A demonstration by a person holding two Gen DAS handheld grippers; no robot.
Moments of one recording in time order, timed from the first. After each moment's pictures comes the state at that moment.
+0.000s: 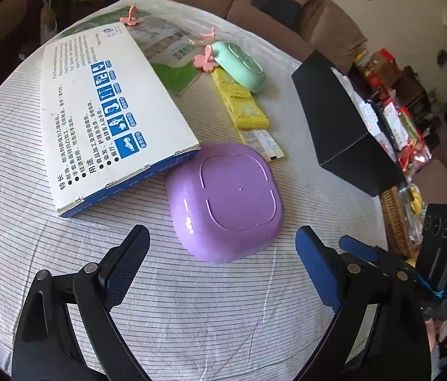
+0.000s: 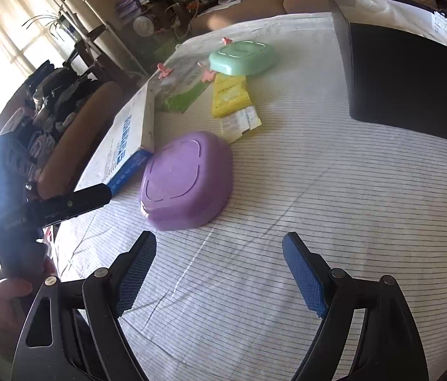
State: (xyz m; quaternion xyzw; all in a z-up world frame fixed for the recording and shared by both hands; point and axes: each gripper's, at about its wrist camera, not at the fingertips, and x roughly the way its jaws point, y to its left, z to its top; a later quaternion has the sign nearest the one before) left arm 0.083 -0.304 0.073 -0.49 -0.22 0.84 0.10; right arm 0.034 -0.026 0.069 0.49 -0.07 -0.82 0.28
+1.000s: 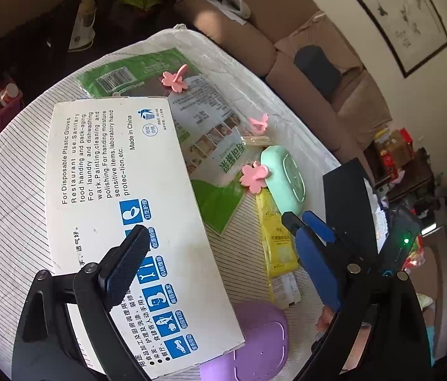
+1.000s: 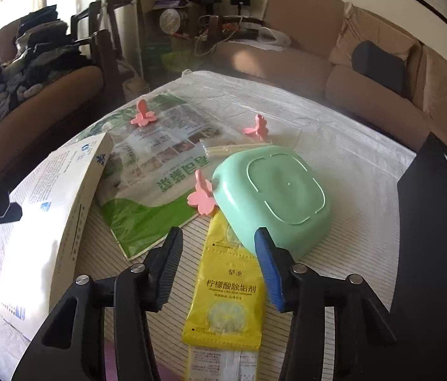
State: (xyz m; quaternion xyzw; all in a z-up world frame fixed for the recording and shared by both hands) left arm -0.054 -0.398 0.068 -0.43 -0.35 0.83 0.02; right arm -0.153 -0.184 0.062 0.39 0.12 -0.87 0.26
